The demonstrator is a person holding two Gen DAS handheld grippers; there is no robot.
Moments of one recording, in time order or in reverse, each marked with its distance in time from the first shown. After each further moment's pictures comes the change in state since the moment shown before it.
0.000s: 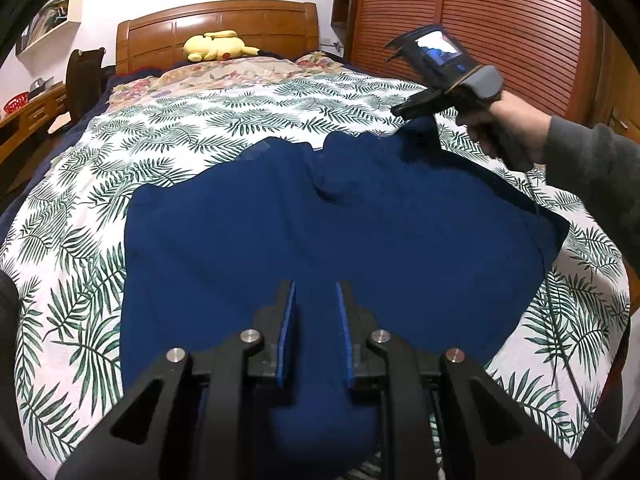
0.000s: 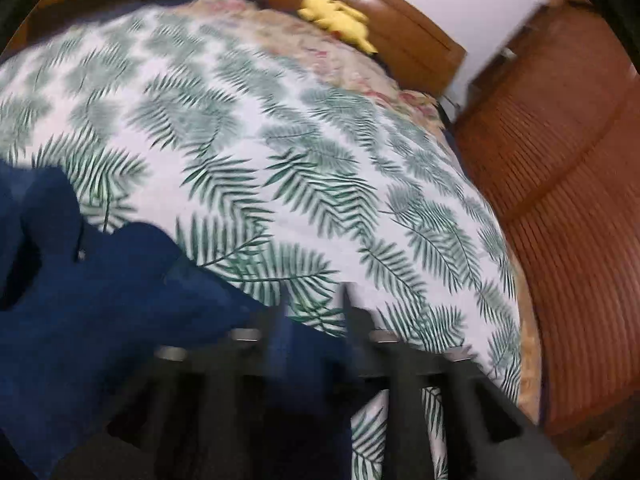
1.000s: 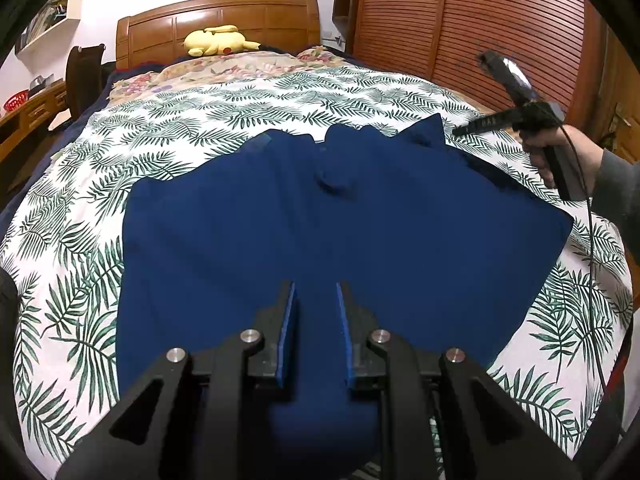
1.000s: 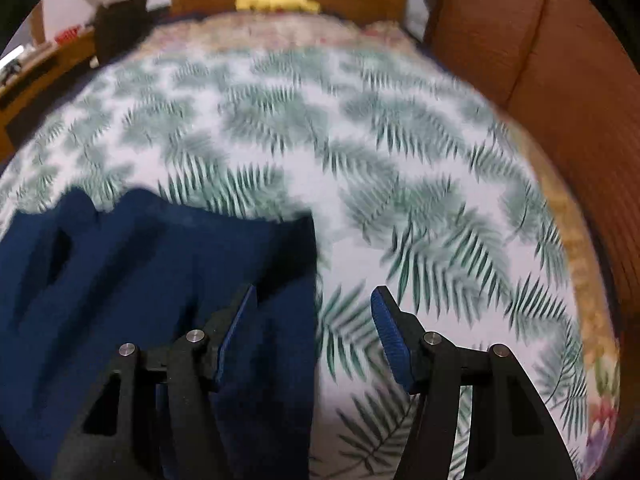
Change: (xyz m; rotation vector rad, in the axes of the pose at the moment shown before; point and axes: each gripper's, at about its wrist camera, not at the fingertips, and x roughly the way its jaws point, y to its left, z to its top) left arm 0.008 0.000 -0.003 0.000 0.020 0.008; right arm -0.019 -0.076 -0.096 0.334 0.139 0.205
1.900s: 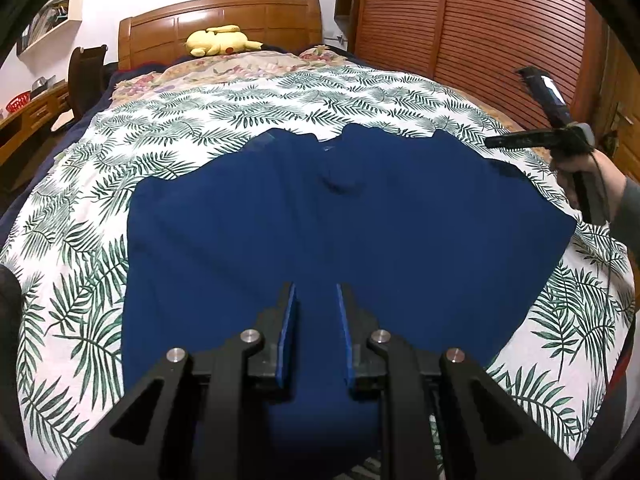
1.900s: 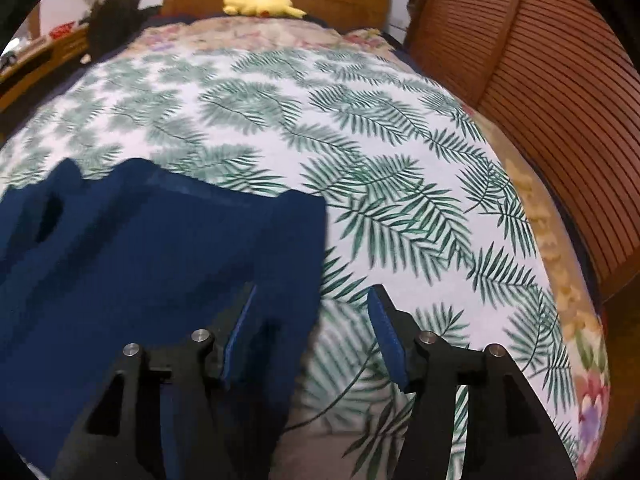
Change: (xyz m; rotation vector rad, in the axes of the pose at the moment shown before) left arm -0.006 -0.001 -0.002 0.004 0.000 0.013; right arm -0.035 -0.013 -0.045 -0.003 -0.080 -0.061
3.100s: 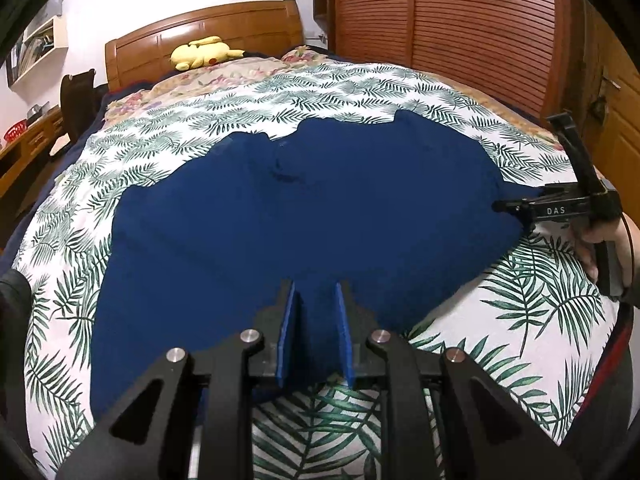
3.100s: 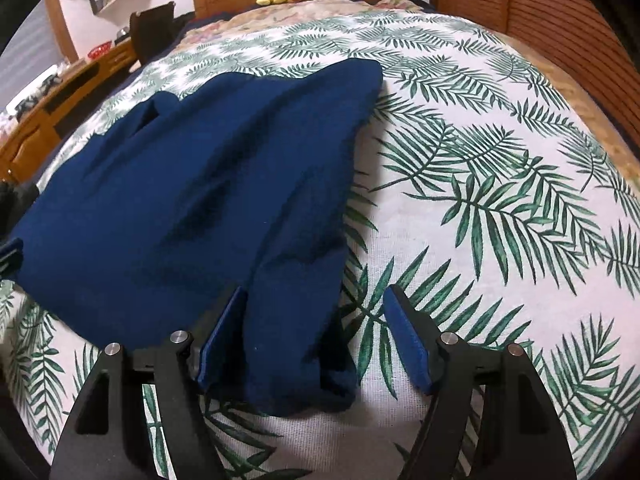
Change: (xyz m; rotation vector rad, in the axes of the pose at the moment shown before) left arm -0.022 -0.067 -0.020 0.079 0.012 0.032; right arm -0.035 0.012 -0.144 0.112 0.045 0.259
